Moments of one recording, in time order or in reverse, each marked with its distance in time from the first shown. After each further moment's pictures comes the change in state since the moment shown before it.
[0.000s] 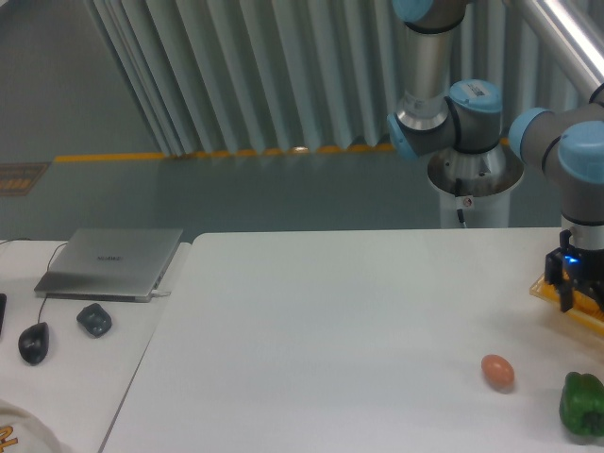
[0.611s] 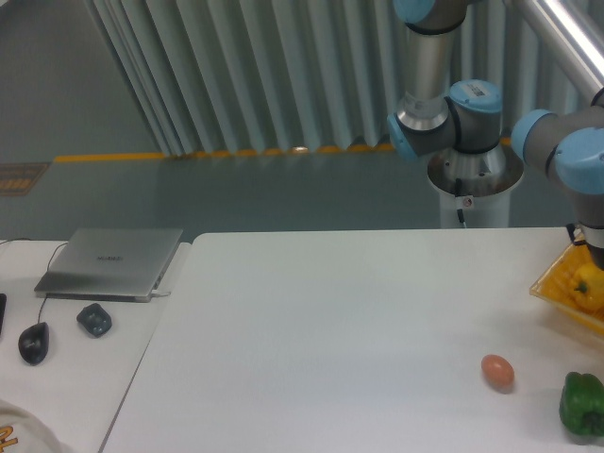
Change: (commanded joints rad) arm 0.069 0.002 0.006 0.011 0.201 0.652
